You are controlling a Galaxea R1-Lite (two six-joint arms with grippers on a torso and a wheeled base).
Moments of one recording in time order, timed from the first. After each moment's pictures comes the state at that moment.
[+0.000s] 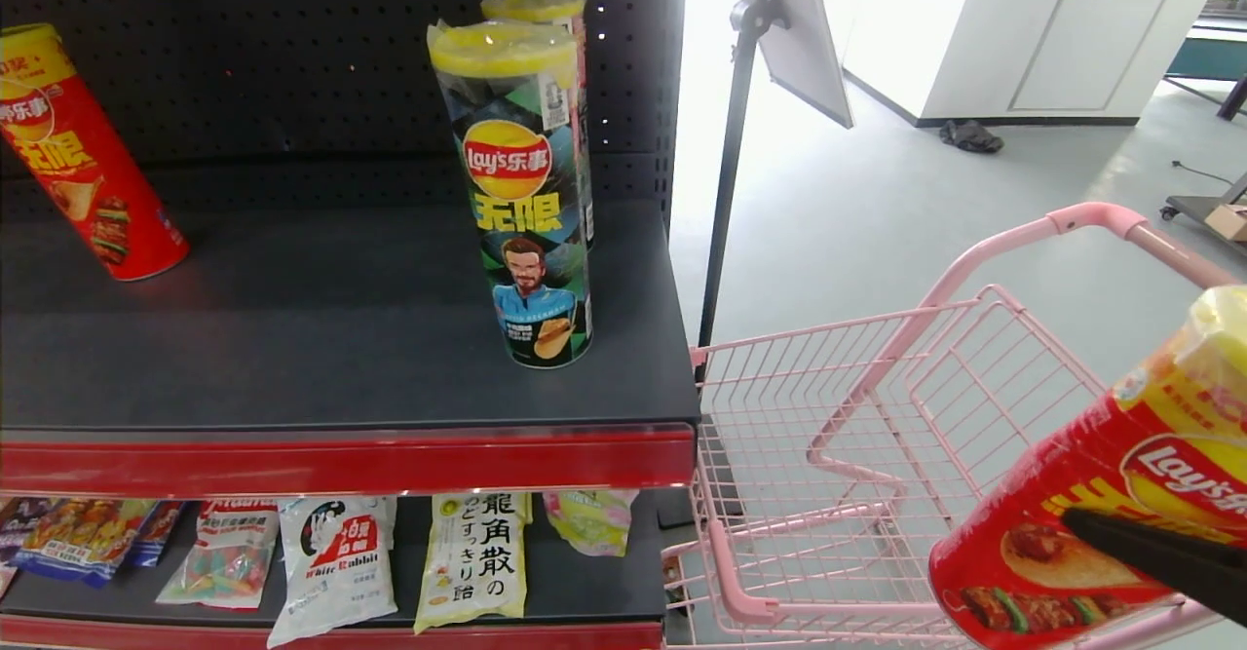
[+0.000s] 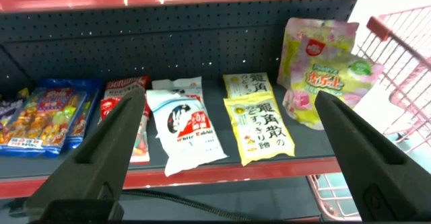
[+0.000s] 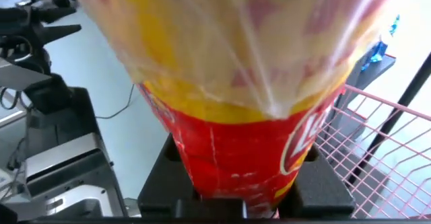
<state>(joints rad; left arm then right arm) 0.00 0.00 0.00 0.01 -0.03 0.02 0.20 0.97 -0.29 -0.61 0.81 -0.07</state>
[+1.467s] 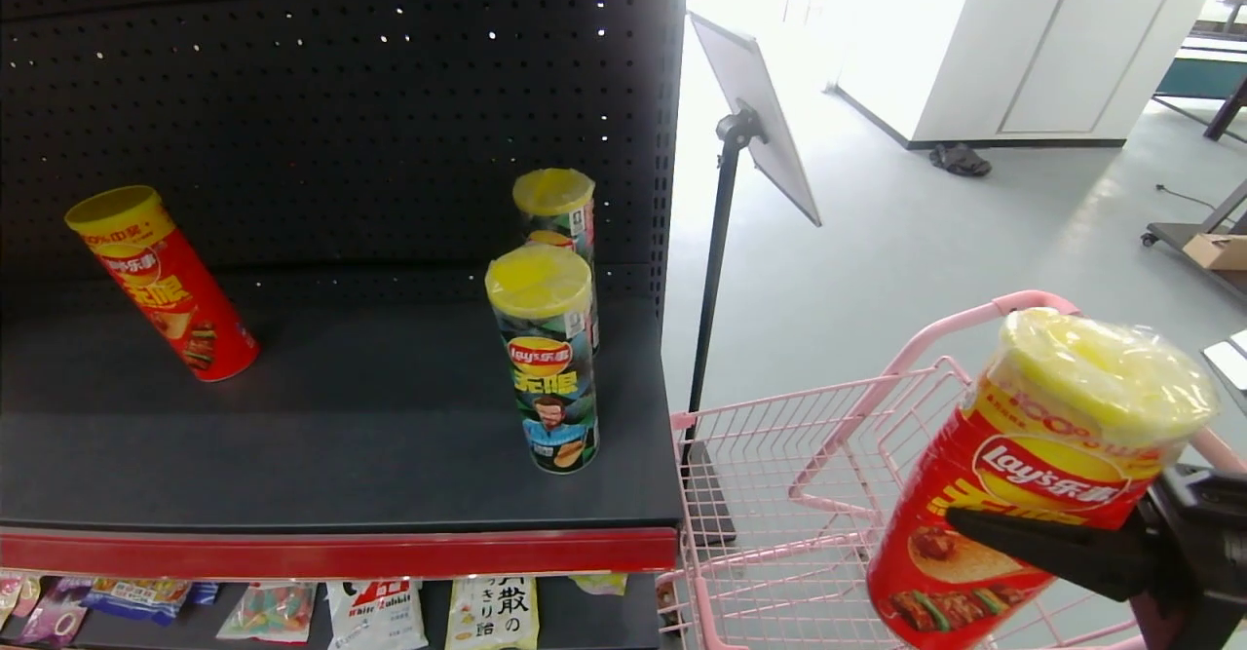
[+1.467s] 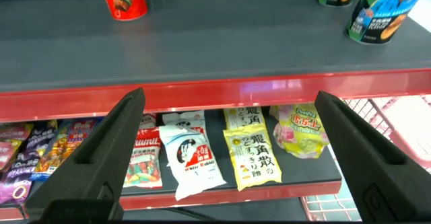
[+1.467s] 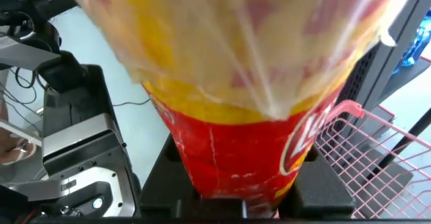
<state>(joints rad) 0.00 0.00 0.00 0.01 -0.03 0.02 0.30 1.18 -0.34 -0.61 0.79 -0.12</state>
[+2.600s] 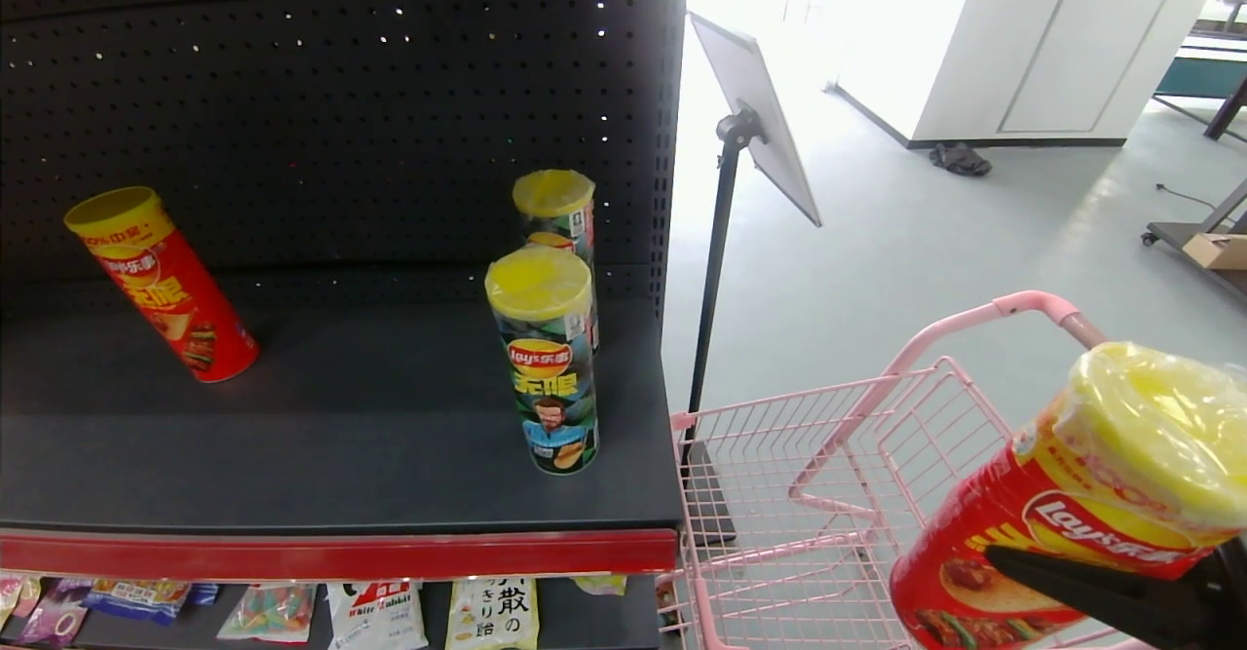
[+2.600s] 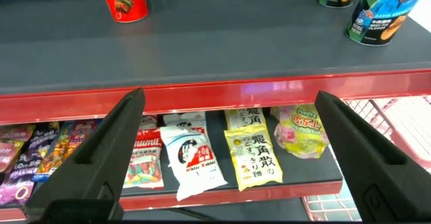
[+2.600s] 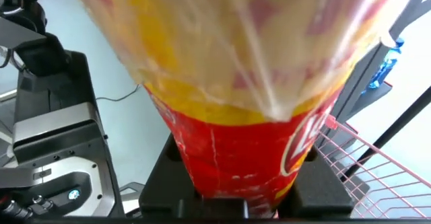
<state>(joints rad) 0.00 0.00 0.00 0.01 -0.03 0.03 0.32 1.07 -0.28 -0.61 0.73 -0.22</state>
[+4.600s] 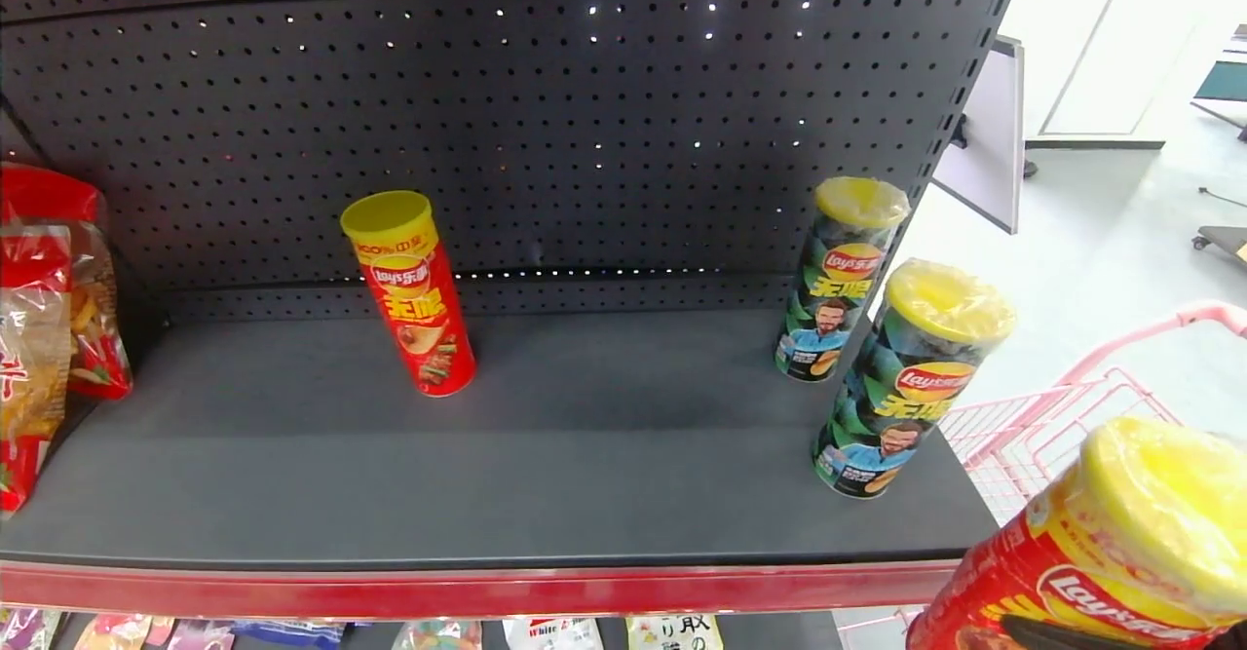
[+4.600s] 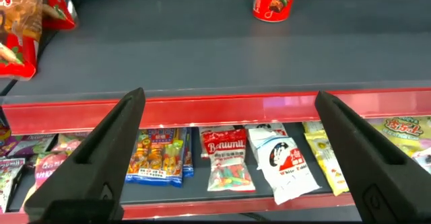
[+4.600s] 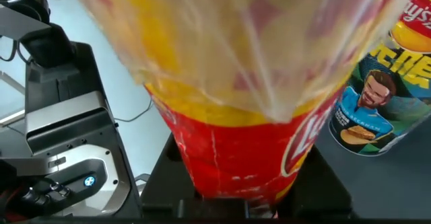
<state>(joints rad) 0.00 0.00 0.00 0.01 -0.03 0.01 0.36 0.99 -0.18 -0.61 0.67 -0.19</state>
